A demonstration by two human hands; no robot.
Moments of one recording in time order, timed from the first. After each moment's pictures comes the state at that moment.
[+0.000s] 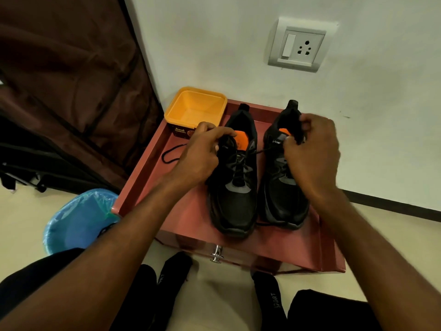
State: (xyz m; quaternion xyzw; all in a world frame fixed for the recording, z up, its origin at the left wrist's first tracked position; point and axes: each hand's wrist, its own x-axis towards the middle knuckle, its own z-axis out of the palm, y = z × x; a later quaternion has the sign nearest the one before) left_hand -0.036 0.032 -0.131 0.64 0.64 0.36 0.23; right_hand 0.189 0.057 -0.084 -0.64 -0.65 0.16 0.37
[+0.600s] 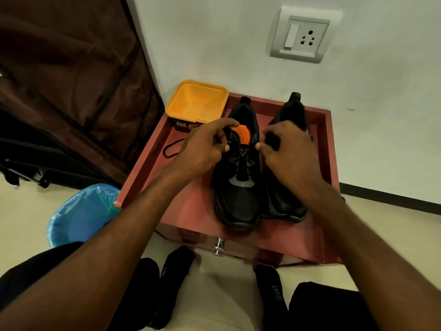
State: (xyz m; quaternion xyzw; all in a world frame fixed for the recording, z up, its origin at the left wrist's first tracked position) left_hand -0.037 0.030 -0.128 0.64 0.61 0.37 0.29; right_hand 0.171 0.051 -0.097 -0.56 -0.78 0.14 0.24
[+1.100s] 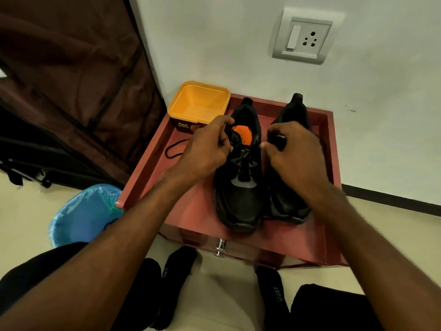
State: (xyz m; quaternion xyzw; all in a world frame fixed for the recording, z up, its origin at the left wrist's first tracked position) left_hand -0.032 0.028 -0.127 0.64 0.62 0.37 0.25; right_hand 0.177 0.050 -0.097 -0.56 -0.78 0.14 0.26
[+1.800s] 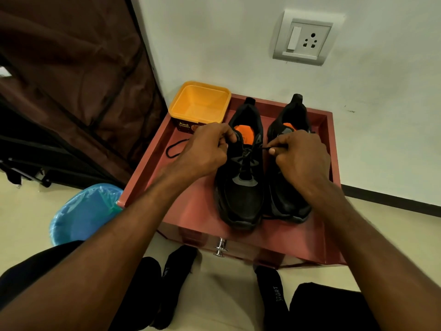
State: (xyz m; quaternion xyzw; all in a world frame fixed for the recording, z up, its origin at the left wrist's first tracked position) left_hand -0.036 0.029 -0.119 0.67 0.64 0.31 0.23; right_hand 0.177 0.052 -0.095 -0.61 -0.76 0.13 0.20
